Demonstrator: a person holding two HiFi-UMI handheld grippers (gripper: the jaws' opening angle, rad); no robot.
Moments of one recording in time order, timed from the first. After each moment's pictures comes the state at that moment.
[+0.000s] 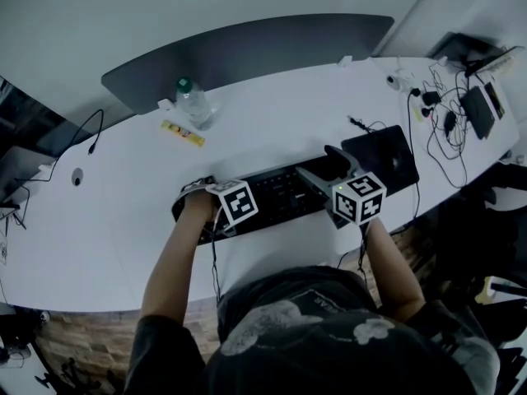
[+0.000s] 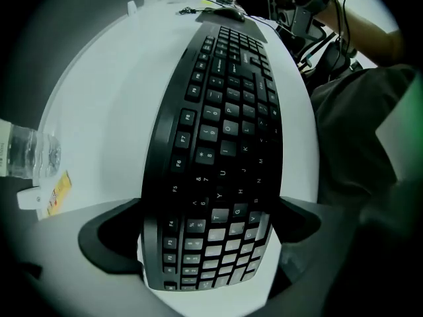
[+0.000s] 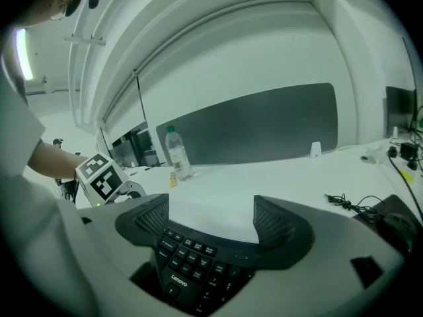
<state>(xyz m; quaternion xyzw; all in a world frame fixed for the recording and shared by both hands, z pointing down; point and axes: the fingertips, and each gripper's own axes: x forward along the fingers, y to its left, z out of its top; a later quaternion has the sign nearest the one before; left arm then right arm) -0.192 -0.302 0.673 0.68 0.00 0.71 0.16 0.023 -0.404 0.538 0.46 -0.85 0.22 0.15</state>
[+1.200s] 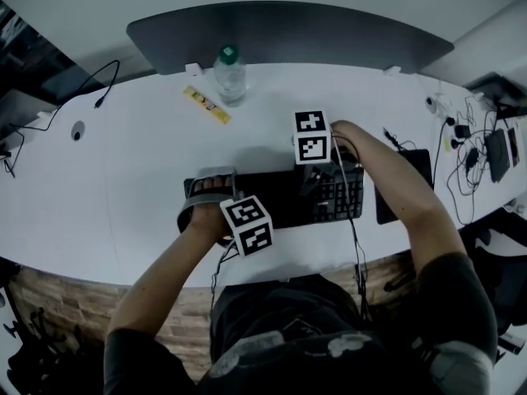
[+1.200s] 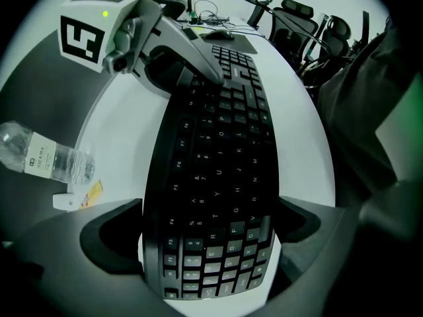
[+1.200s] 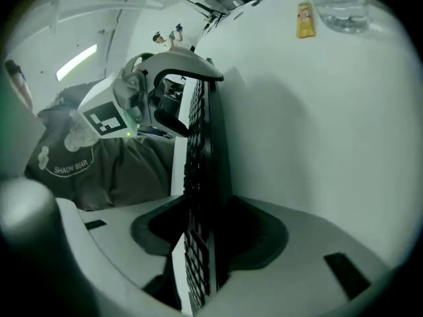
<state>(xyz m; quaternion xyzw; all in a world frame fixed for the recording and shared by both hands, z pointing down) -0.195 -0.310 0.640 0.73 -0.09 0.68 0.05 -0.082 -0.336 0.634 -0.30 -0.67 0.32 0.60</state>
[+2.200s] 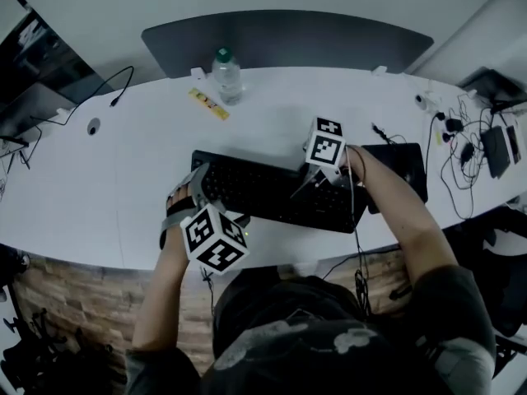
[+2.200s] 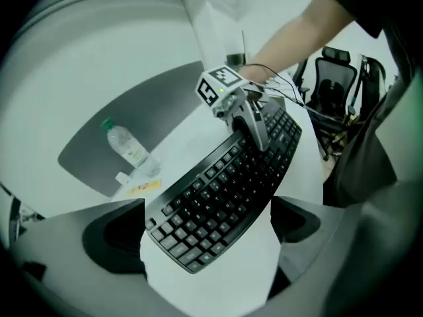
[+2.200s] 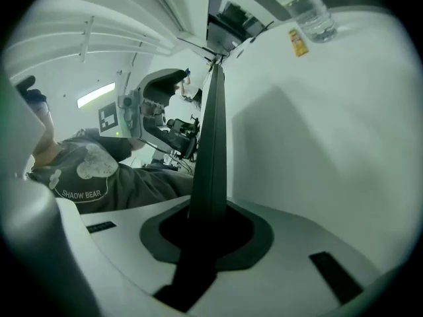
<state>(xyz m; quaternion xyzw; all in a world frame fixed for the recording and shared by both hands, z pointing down) -0.197 -0.298 0.526 0.79 -0.34 0.51 0.06 -0.079 -0.283 0.588 -0.24 -0.74 0.42 0.46</state>
